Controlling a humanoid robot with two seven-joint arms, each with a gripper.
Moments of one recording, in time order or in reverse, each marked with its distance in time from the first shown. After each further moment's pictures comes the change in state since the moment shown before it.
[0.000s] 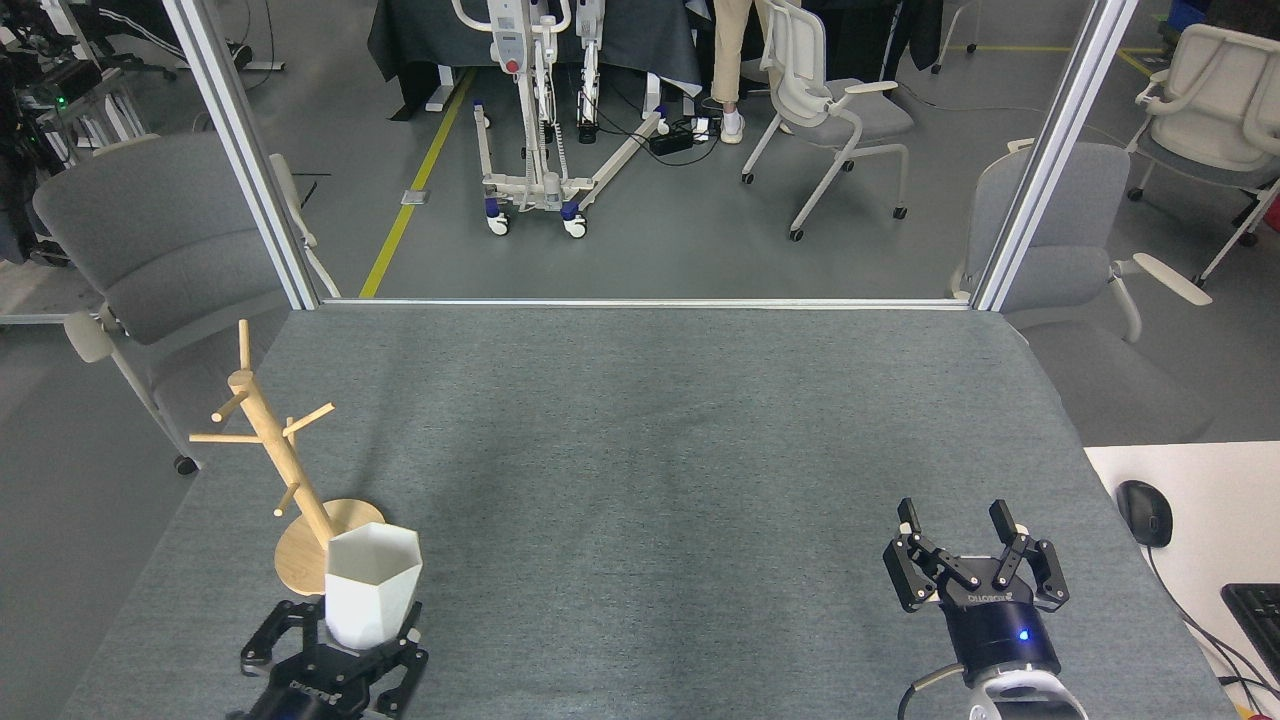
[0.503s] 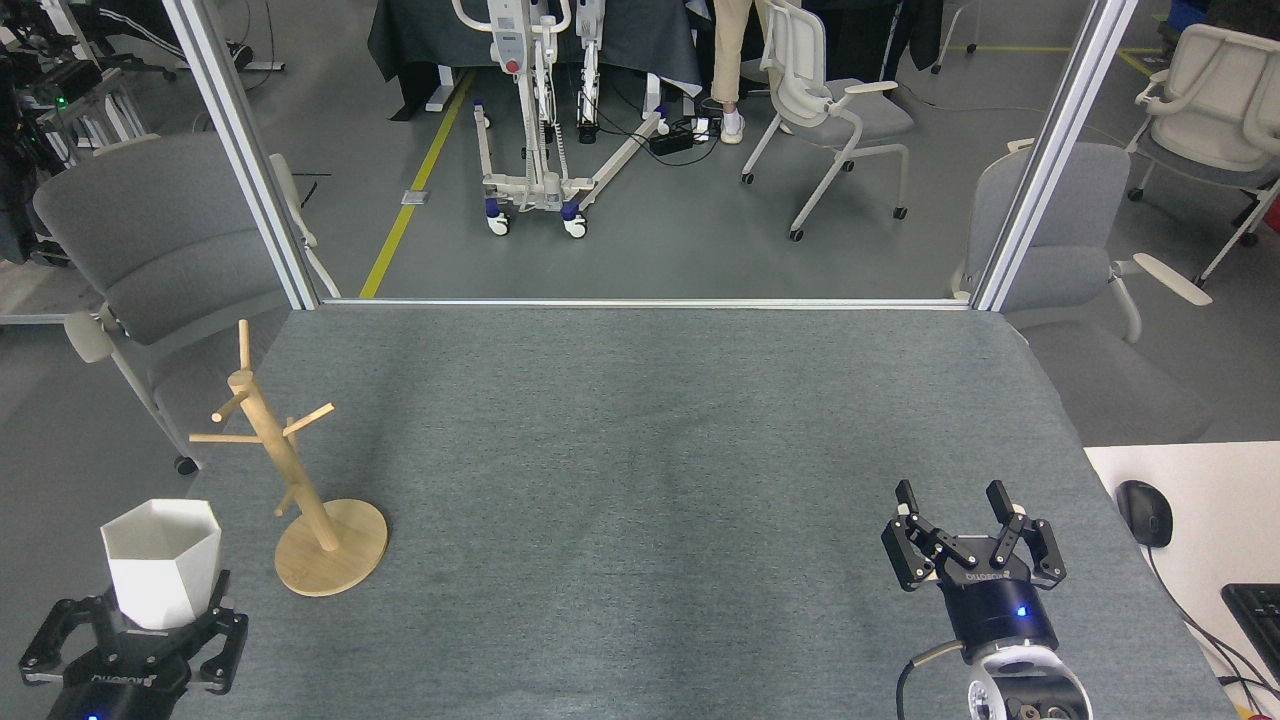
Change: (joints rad) left arm -0.042 0.046 0.315 0.017 0.001 0.005 0.006; right arm -0.054 -0.009 0.000 0.032 0.001 -0.008 0.002
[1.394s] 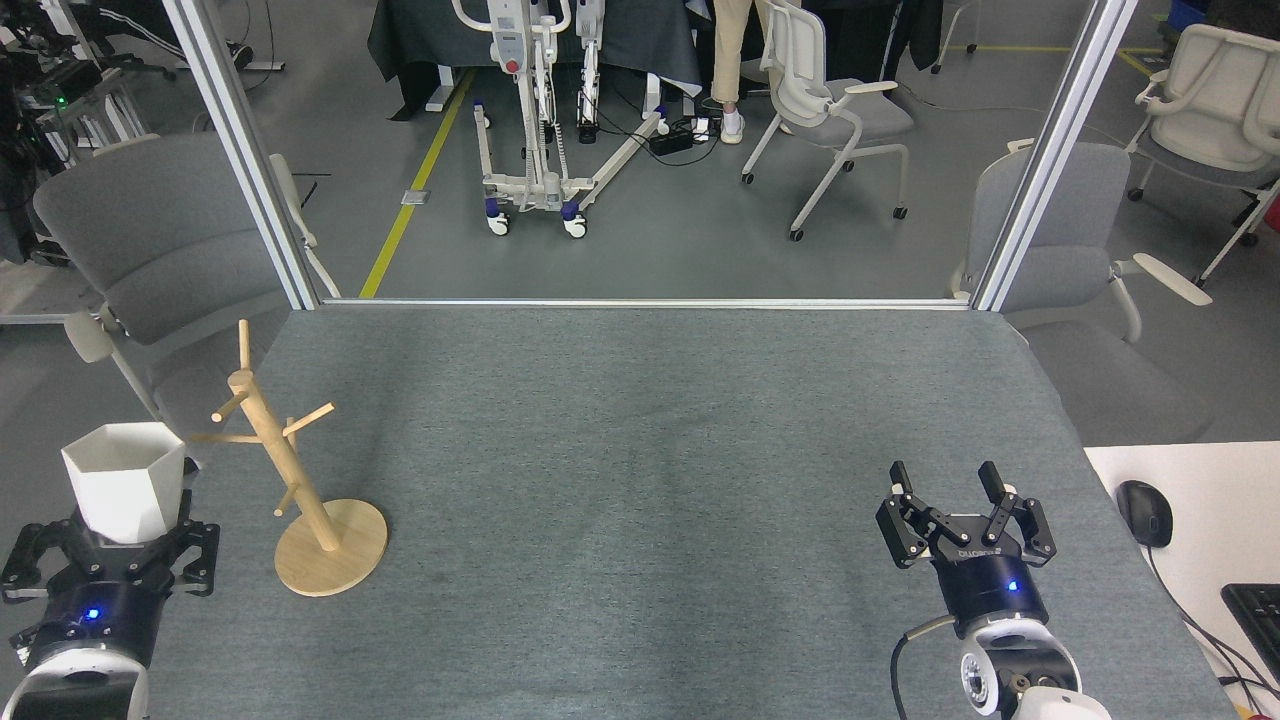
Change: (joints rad) left arm -0.235 0.003 0.020 0.141 -0.124 0.105 -0.087; right arm -0.072 -0.006 0.005 0.088 0.001 -0.003 -0.004
